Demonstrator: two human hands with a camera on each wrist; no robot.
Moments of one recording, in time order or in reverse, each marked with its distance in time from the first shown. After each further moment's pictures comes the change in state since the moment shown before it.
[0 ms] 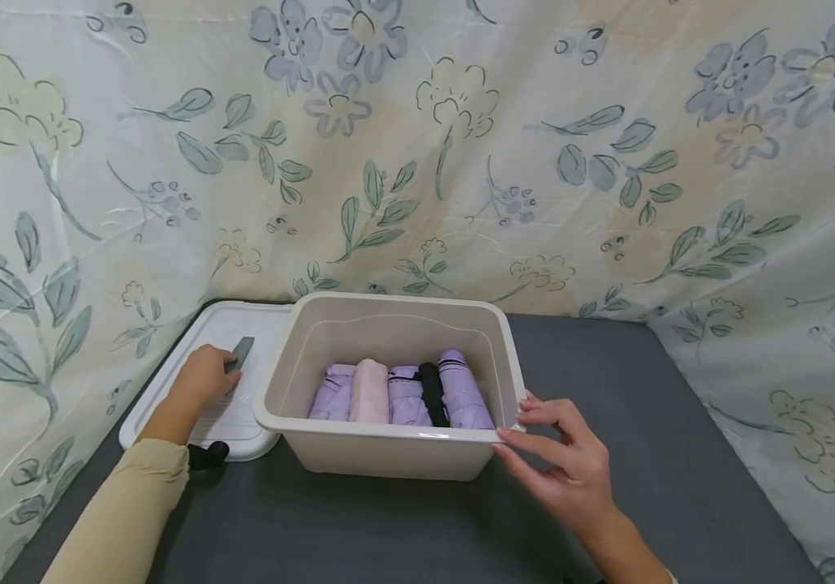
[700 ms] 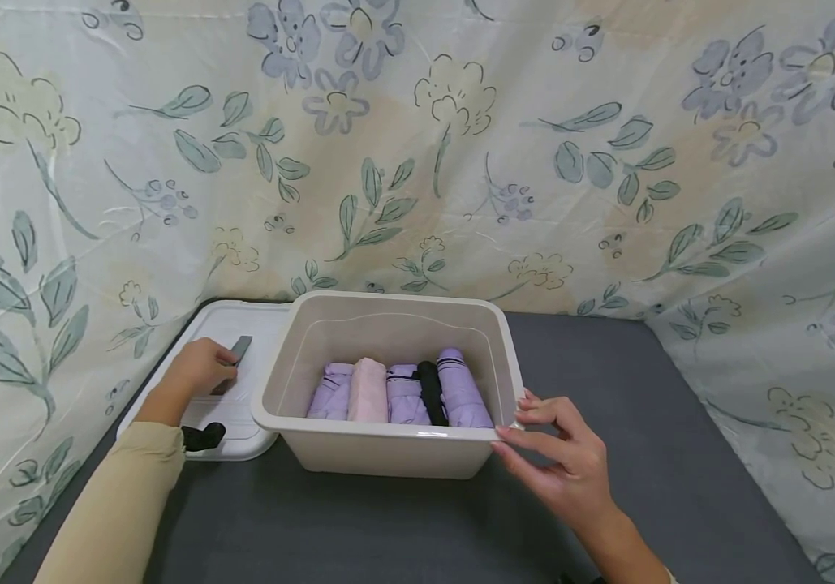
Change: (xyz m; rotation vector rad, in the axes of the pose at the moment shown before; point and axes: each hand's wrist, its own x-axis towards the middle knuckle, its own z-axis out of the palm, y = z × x) left_hand 0.012 -0.010 -0.013 -0.101 -0.118 -0.060; right_hand -0.006 0.002 -0.001 0.014 -0.011 0.054
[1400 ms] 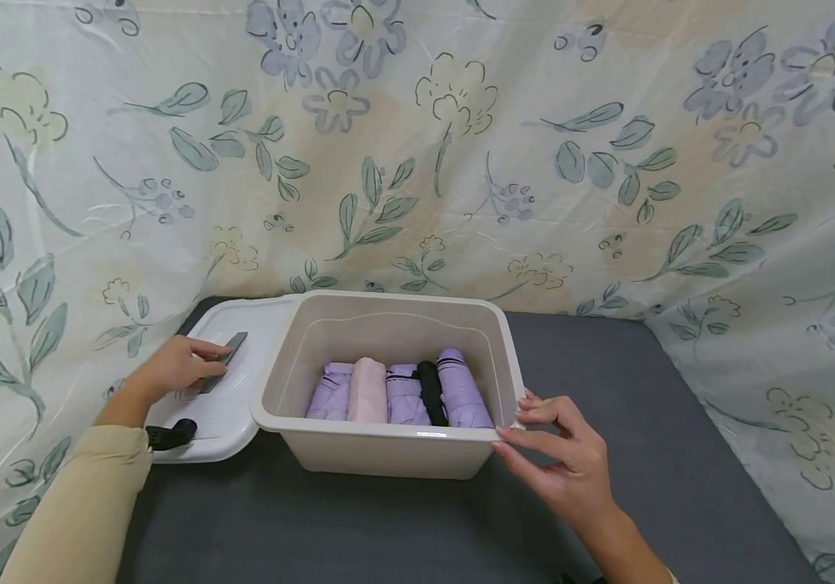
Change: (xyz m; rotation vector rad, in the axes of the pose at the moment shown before) left_hand -0.010 -0.019 -0.025 -0.253 -0.177 -0.020; right_hand -0.001 0.001 0.000 0.038 -0.015 0.054
